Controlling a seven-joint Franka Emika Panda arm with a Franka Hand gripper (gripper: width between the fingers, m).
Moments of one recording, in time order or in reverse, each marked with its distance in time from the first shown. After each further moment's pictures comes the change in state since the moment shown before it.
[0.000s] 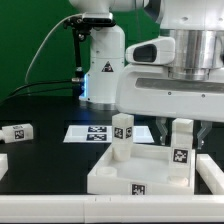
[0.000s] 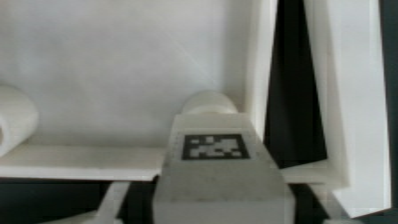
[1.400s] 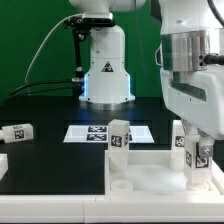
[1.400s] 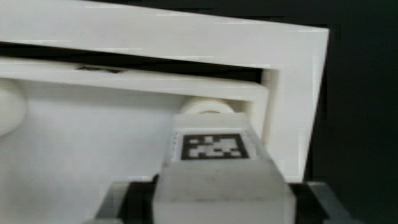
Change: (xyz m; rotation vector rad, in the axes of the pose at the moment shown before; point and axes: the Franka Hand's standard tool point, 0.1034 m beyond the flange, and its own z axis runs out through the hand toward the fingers) arm 0.011 -0.024 0.001 0.131 -0.068 1.162
